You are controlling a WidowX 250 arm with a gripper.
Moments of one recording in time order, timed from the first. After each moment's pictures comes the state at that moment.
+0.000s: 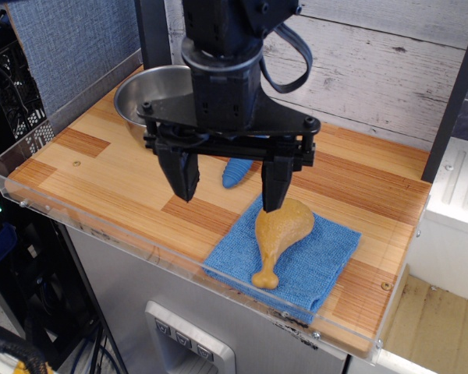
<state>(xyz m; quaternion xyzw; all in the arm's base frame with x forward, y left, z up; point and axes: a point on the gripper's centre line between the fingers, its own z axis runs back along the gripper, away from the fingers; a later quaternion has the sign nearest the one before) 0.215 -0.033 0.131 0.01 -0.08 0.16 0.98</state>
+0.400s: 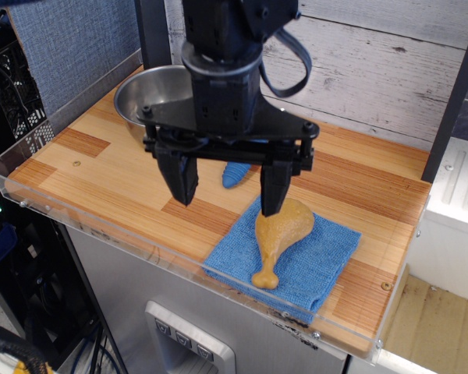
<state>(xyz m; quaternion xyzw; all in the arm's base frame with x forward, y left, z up) 0.214 -0.033 0.127 0.01 -0.07 0.16 0.98</state>
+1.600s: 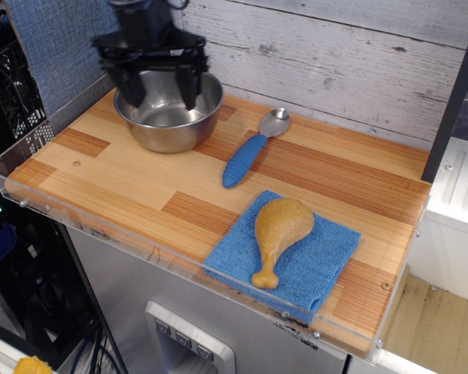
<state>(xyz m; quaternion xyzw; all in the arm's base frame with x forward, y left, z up) 0.324 0.101 0.097 -0.02 -0.10 0.13 0.99</state>
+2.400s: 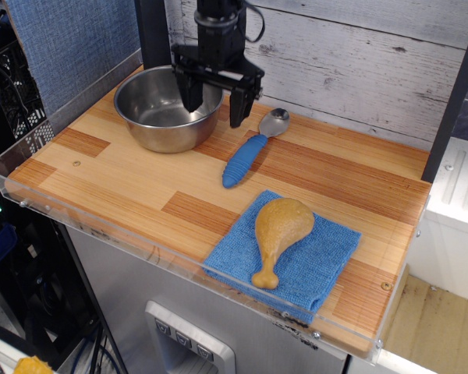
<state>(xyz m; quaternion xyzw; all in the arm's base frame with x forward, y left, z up) 0.382 0.086 0.044 0.04 -0.03 0.01 1.00</state>
